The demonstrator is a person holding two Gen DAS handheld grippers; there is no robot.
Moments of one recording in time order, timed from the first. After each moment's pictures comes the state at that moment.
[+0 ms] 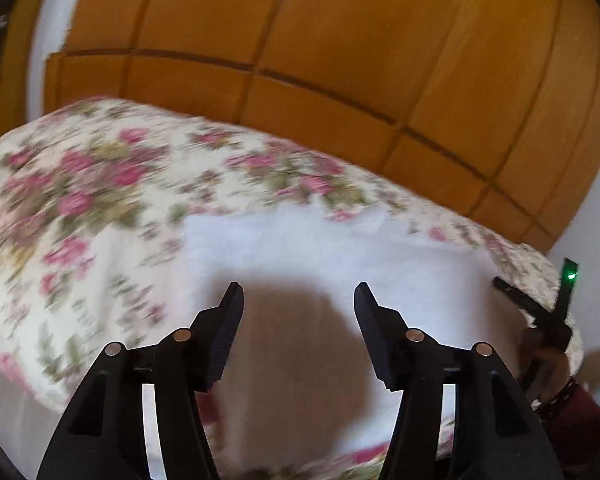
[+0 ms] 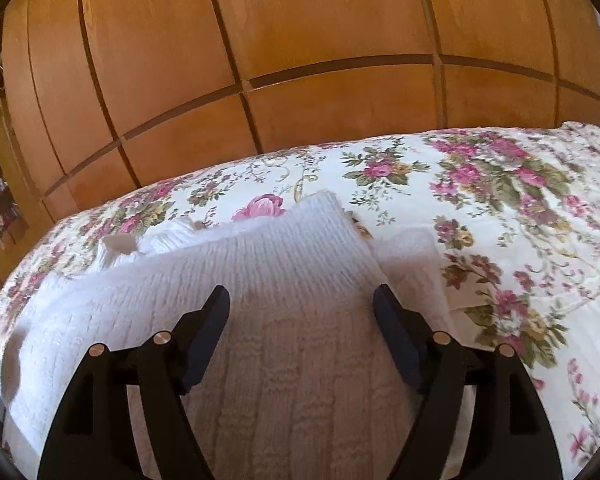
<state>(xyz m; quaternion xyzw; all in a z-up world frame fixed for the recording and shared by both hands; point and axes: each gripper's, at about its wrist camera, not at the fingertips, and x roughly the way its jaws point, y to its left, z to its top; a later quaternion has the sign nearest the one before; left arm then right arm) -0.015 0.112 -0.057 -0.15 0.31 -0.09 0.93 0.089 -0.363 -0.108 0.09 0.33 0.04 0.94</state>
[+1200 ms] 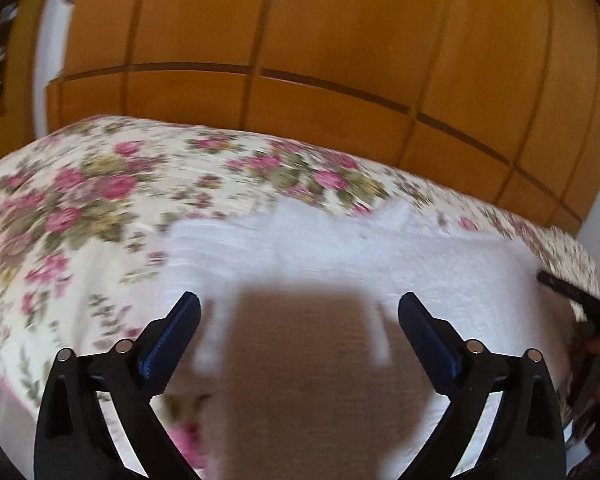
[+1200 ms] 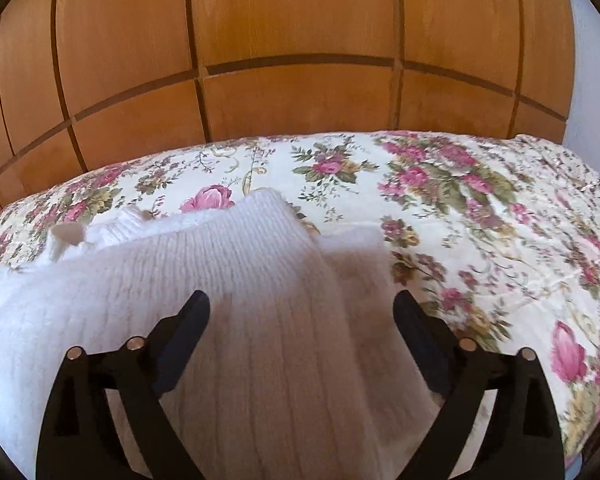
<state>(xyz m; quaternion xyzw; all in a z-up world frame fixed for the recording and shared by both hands) 0.003 0.097 -0.087 -0.12 0.29 -0.03 0.95 0.085 -0.361 -0.104 0.04 0.35 -0.06 0.93</state>
